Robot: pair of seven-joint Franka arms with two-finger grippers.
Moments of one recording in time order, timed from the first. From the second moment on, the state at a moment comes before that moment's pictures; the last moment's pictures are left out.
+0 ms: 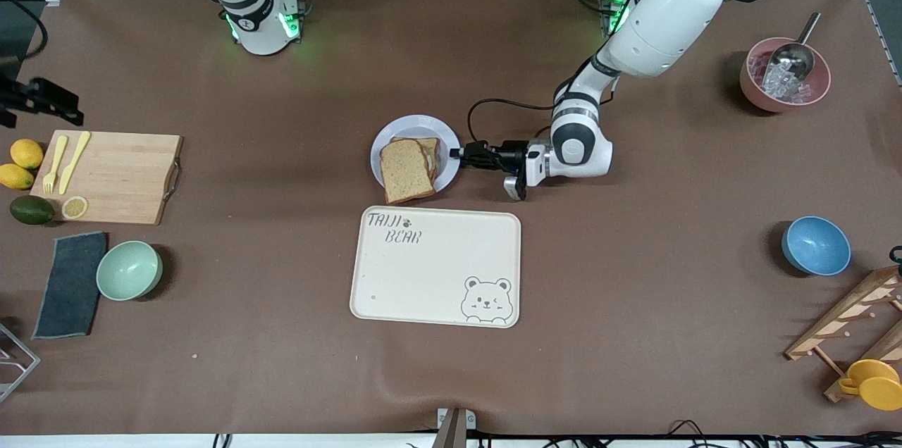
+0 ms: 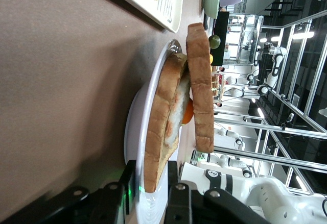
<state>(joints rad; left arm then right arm) -0.31 0.76 -0.30 -2.04 -1.80 2.11 1.18 -0.17 -0.04 0.07 -1.58 -0.08 1.48 -0.16</state>
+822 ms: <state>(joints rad) -0.31 0.77 -0.30 -2.04 -1.80 2.11 1.20 -0.06 -0.05 -0.06 -1.56 0.05 1.48 0.00</state>
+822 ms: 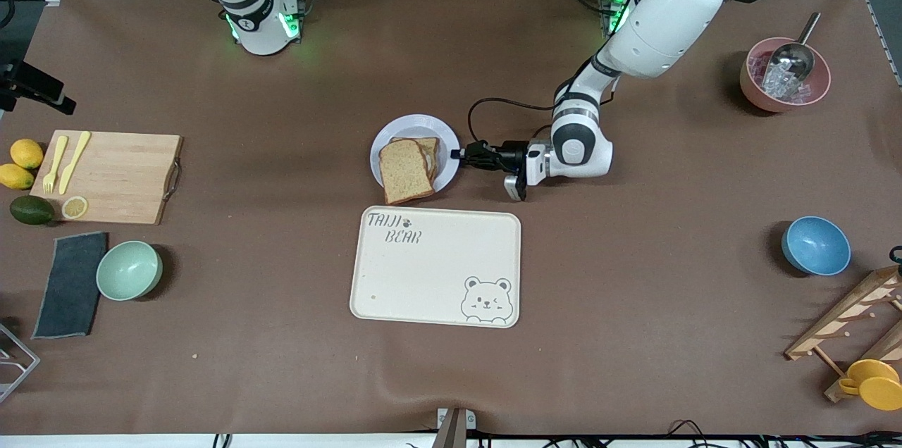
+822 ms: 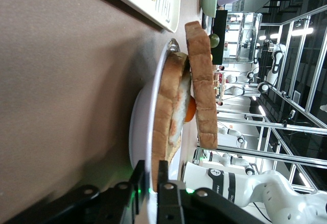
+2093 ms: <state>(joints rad) -0.31 0.77 -0.30 -2.04 -1.87 2.10 1.36 -0.06 -0.05 -0.06 -1.57 0.02 1.46 -0.07</state>
